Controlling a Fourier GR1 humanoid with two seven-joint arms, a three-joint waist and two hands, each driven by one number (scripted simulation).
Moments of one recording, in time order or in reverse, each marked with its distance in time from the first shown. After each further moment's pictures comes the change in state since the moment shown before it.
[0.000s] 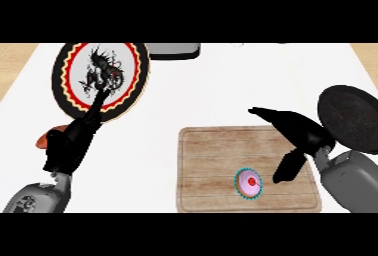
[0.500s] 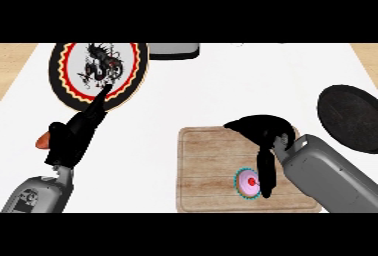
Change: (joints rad) left arm -0.042 -0.011 0.013 0.021 -0.006 -0.016 0.017; right arm -0.200 0.149 0.104 0.026 -0.182 0.373 0.412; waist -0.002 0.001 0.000
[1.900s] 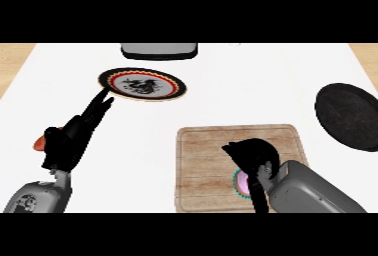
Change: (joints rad) left arm 0.038 -0.045 0.056 -0.019 -0.049 -0.047 -0.008; right arm 0.106 0.060 0.109 -0.065 0.123 0.028 0.127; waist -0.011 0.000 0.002
